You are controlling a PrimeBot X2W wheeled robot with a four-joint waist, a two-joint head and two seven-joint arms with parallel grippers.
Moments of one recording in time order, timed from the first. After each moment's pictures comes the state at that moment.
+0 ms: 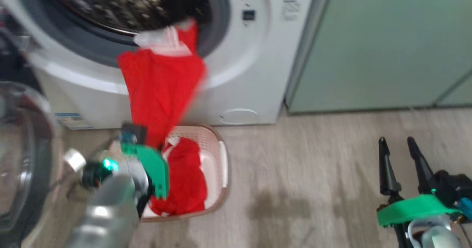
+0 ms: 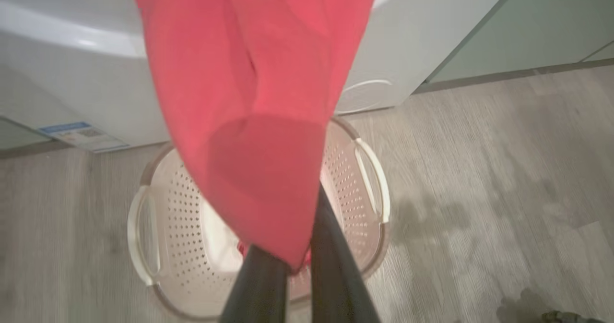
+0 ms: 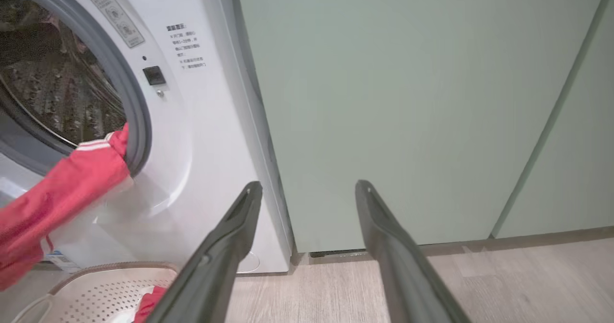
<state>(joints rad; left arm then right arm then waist) -0.68 0.05 -0.47 1.22 -0.49 -0.13 -0.07 -0.06 -0.10 0.02 0.22 0.25 0.13 -0.26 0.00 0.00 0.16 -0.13</state>
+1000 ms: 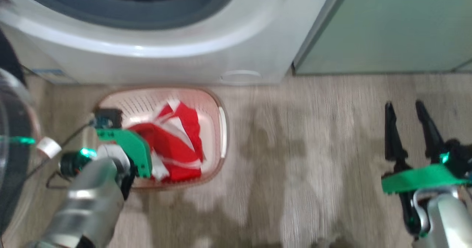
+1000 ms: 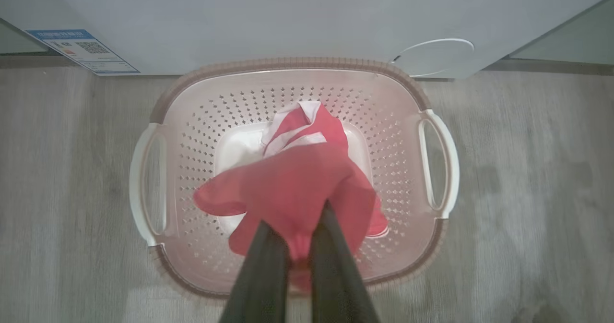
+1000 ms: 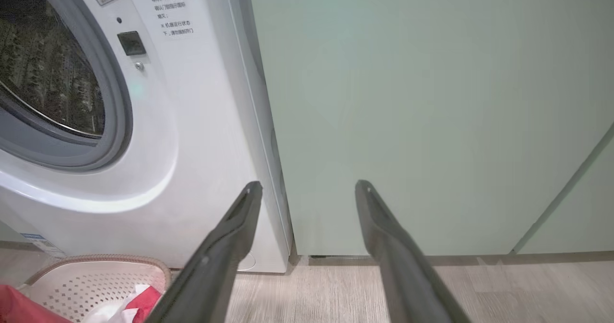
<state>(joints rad) -0.72 0.09 -0.50 1.28 -0.61 -0.09 -0.08 -0.15 -0.13 0.03 0.19 0.26 0.13 -0.26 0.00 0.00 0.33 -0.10</state>
